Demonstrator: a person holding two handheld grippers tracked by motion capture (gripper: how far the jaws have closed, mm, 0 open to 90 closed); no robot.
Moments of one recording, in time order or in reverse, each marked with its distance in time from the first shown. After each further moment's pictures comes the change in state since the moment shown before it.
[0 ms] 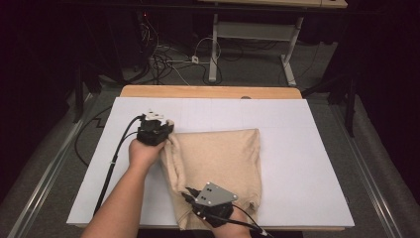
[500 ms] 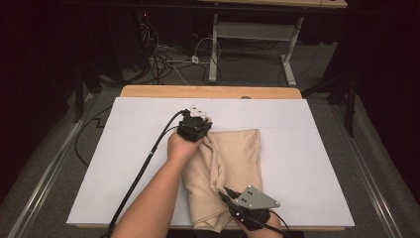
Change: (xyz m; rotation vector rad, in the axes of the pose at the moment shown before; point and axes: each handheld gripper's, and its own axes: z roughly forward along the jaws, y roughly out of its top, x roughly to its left) left arm -0.083 0.045 0.056 -0.008 -0.104 0.107; right arm -0.039 -0.045 -0.058 0.022 -0.145 0.063
